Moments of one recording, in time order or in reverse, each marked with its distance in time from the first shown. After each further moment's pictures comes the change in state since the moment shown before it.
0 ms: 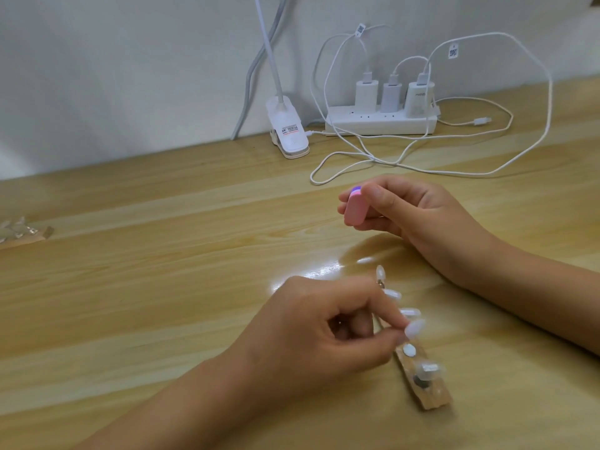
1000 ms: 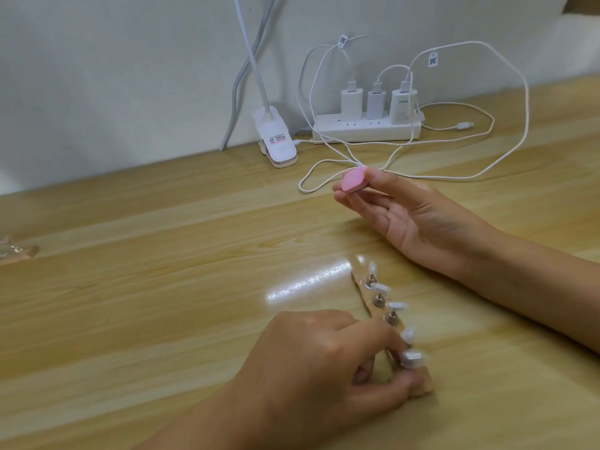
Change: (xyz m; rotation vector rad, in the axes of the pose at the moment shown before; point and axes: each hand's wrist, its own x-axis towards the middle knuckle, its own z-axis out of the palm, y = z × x) left_hand -0.008 0.003 0.012 0.525 -0.026 0.154; right_hand 0.016 0.002 -0.018 0.611 -0.041 0.175
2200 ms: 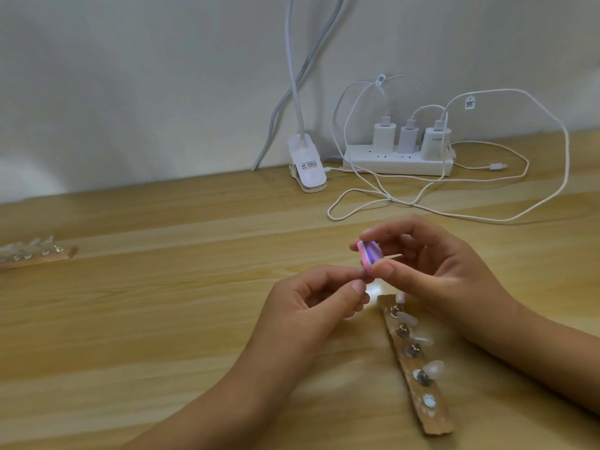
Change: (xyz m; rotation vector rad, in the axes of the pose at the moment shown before) left_hand 0.020 -0.032 -0.011 -0.963 0.308 -0.684; right_hand -0.022 0.013 0.021 -0.658 -0.090 -0.335
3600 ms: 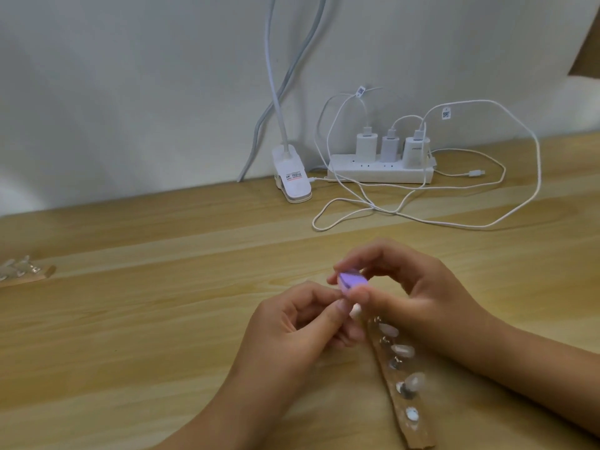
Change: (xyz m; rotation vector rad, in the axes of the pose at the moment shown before) left_hand -0.001 -0.003 0.004 0.014 -0.037 0.038; right_hand -0.002 0.002 -0.001 -0.290 -0.038 -0.047
